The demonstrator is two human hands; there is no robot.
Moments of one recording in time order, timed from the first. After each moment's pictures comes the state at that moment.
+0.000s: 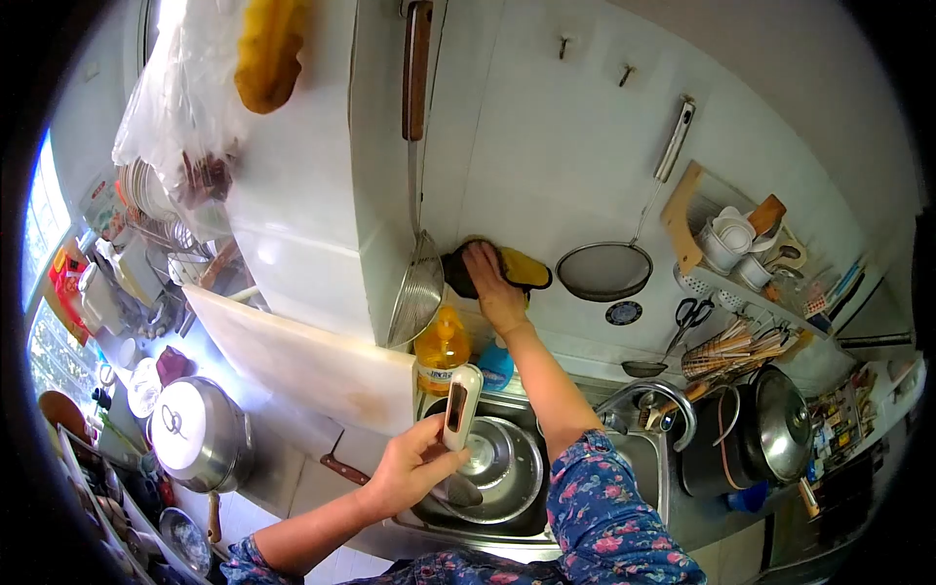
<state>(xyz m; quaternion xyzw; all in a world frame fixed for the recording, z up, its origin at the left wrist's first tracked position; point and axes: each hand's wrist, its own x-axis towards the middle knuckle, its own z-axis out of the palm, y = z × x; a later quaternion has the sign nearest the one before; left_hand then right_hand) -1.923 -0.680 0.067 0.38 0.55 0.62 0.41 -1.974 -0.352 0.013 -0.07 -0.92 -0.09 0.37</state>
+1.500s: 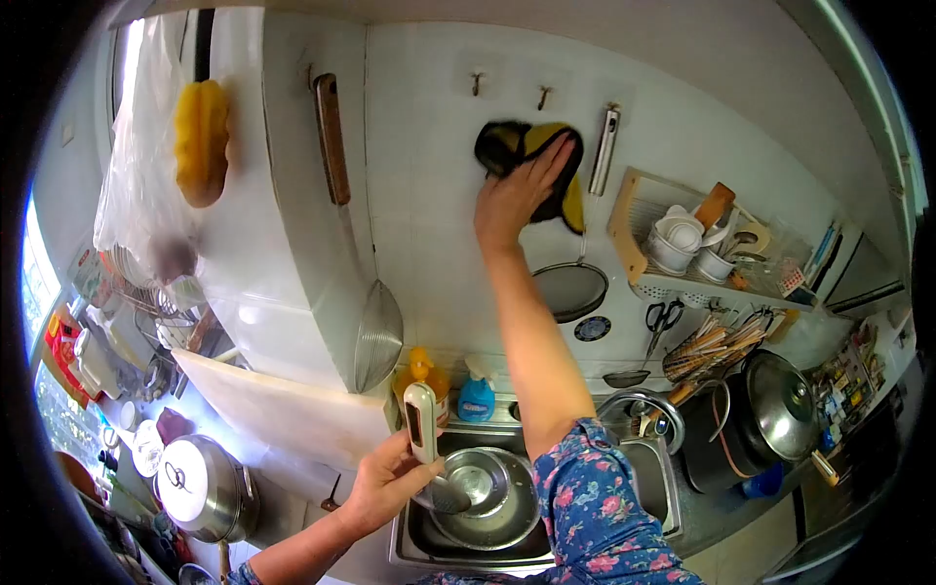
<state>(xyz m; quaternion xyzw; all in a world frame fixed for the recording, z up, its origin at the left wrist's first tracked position) -1.931 -0.665 0.096 0.38 0.54 0.62 0.42 -1.979 -0.341 0.235 -0.26 -0.66 -0.03 0.71</state>
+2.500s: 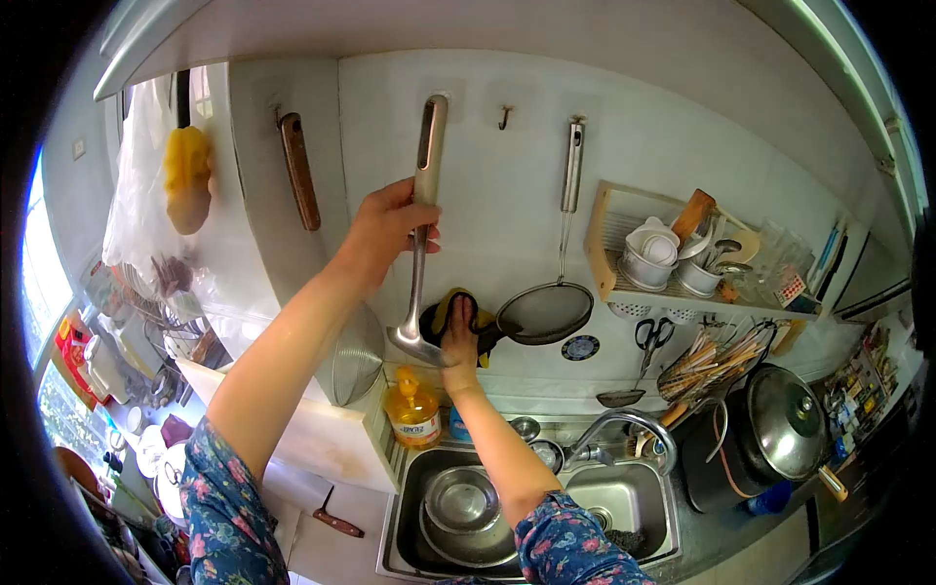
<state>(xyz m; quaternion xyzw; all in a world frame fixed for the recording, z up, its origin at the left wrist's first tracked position) -2.010 -0.487 0.279 0.50 0.52 0.65 0.23 -1.964 -0.357 0.007 -0.25 -0.86 0.07 0.44</state>
